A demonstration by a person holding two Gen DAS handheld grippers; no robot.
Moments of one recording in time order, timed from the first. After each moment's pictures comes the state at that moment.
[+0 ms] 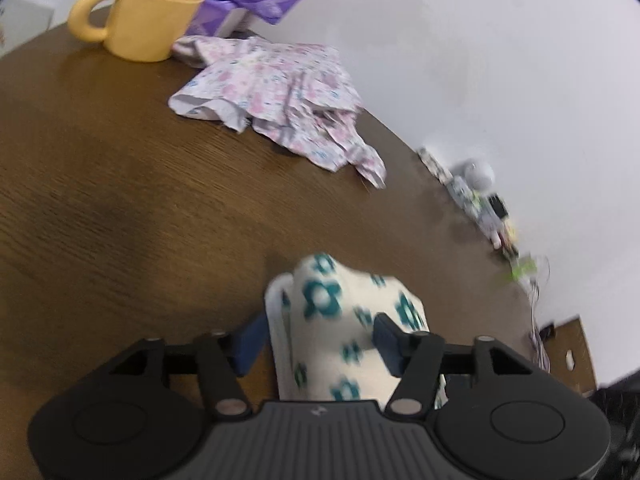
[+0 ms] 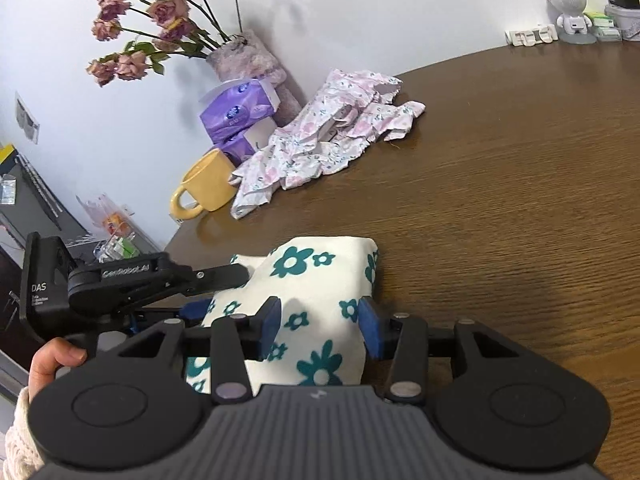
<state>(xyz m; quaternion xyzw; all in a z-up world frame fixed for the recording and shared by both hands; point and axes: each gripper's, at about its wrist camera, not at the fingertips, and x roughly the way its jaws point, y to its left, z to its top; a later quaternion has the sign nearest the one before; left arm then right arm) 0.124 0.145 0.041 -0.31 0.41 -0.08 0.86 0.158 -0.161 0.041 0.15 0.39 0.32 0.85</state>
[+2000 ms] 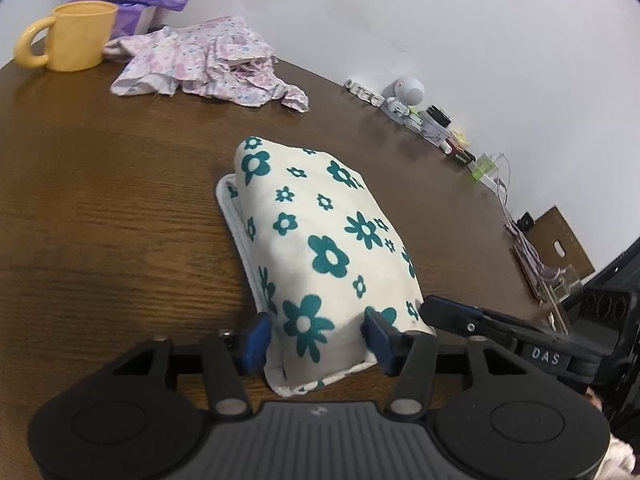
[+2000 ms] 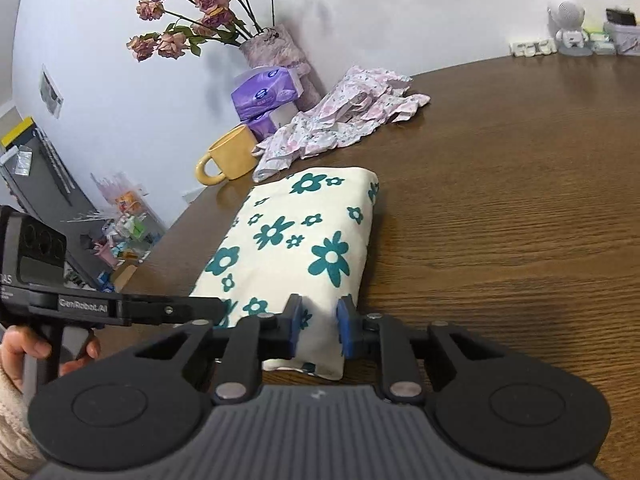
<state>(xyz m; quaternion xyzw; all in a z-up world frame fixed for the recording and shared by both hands) 0.045 0.113 0.042 -0.21 0.42 -0.17 0.87 0.080 -0.185 0.025 0.13 0.36 0.32 0.87</state>
